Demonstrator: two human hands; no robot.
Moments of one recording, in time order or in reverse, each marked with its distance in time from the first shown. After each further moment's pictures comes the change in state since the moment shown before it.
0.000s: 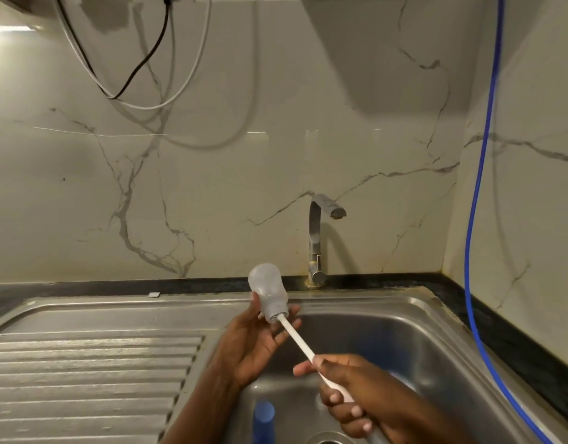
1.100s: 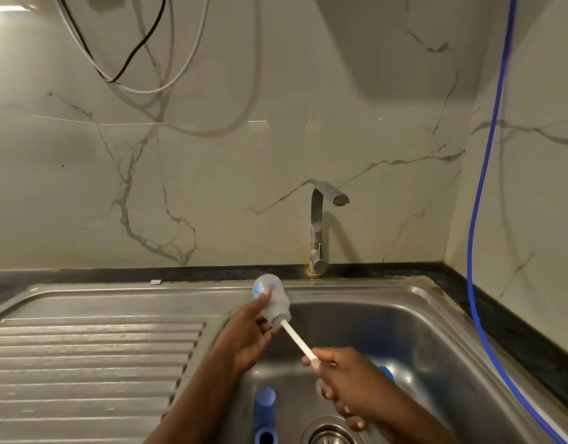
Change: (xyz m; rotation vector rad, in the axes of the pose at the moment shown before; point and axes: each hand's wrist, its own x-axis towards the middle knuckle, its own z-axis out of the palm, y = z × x) left_hand 0.000 0.001 -0.004 0.242 0.254 0.046; right_hand 0.014 0.019 0.011 -0.339 0.236 -0.133
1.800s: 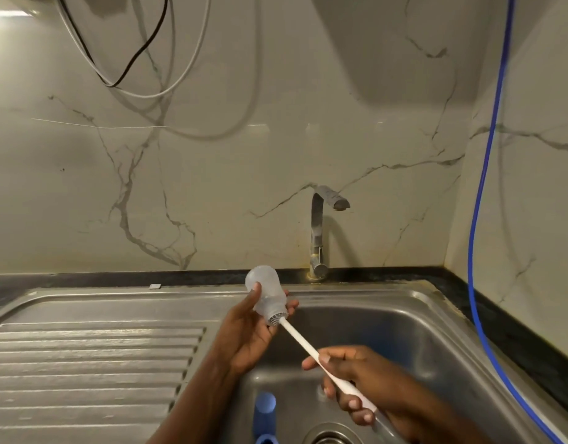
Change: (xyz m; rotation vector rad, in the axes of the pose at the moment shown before) left_hand -0.004 0.006 0.001 -0.285 -0.228 -0.035; right_hand -0.002 -0.005 -0.019 0.333 -0.182 0.076
